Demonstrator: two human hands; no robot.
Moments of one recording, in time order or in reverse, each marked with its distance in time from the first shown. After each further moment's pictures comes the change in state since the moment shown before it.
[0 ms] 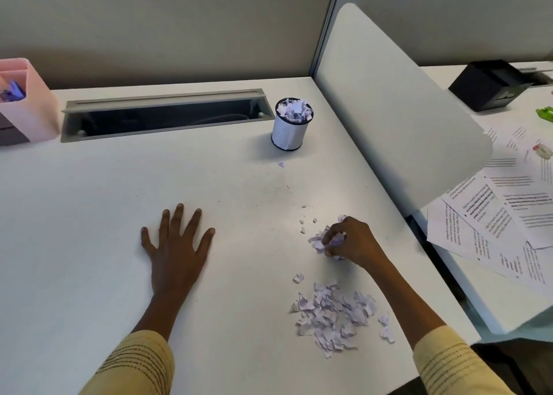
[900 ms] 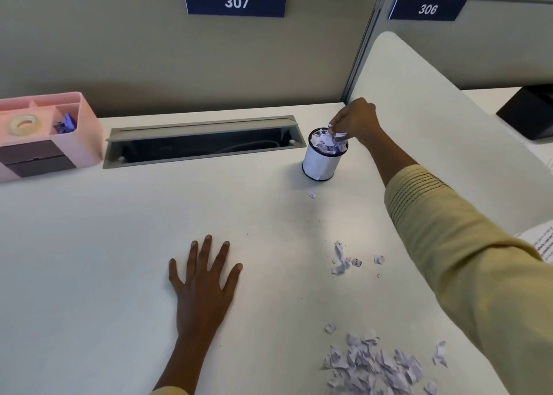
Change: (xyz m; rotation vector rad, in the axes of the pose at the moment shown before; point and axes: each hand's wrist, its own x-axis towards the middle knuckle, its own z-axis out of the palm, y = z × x) left_hand 0.000 0.001 -0.002 0.068 -0.038 0.000; right_hand 0.201 -0.185 -0.124 0.025 0.281 -0.133
